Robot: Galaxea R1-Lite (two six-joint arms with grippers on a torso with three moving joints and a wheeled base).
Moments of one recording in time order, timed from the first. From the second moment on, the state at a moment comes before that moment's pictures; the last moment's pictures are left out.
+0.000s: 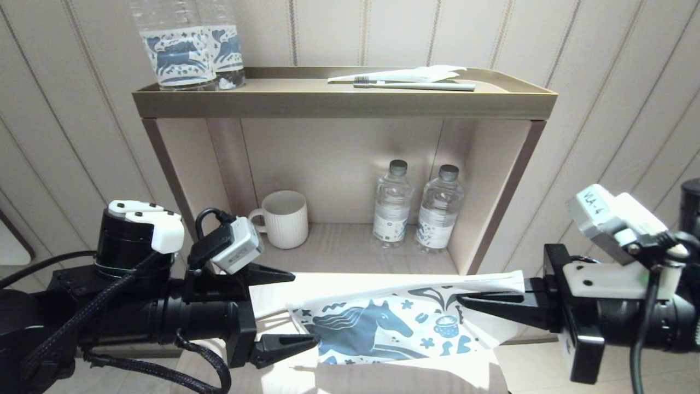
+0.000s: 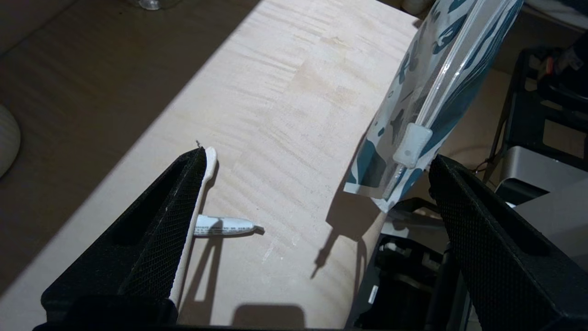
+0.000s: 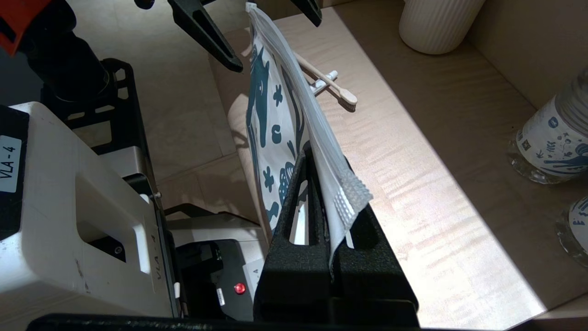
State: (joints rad) left arm -0.55 1.57 -0.61 -0.47 -0.59 0.24; right arm 0.46 1.27 -0.68 -0.30 0.66 -0.26
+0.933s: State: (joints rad) left arm -0.57 1.56 -0.61 -0.49 -0.61 0.24; right arm 0.49 1.27 -0.67 -0.30 0.66 -0.25
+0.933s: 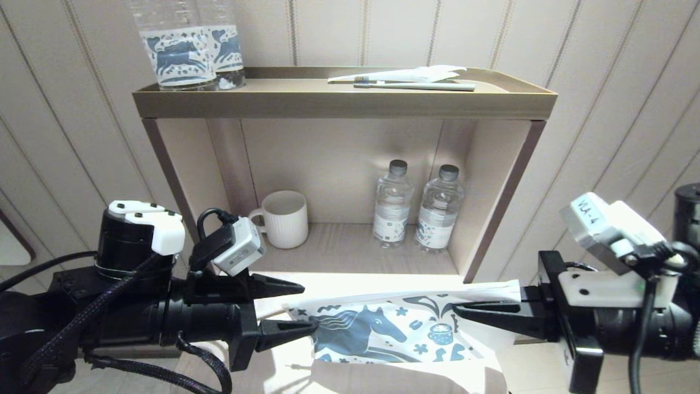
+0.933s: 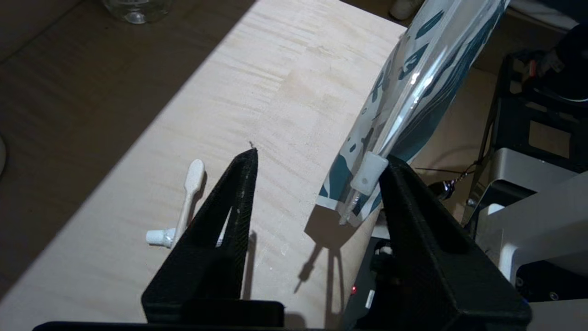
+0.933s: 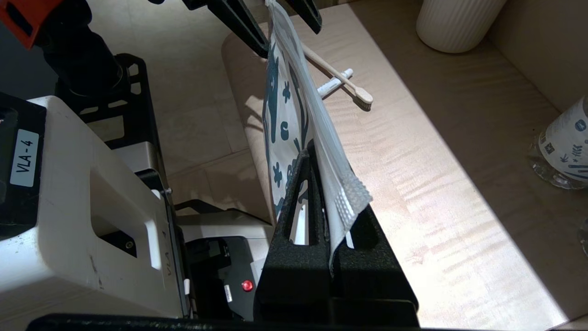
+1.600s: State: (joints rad) left arm -0.59 1.56 -0.60 -0.49 -0.65 0.26; right arm 0.54 1.31 -0.64 -0.31 0.66 -0.26
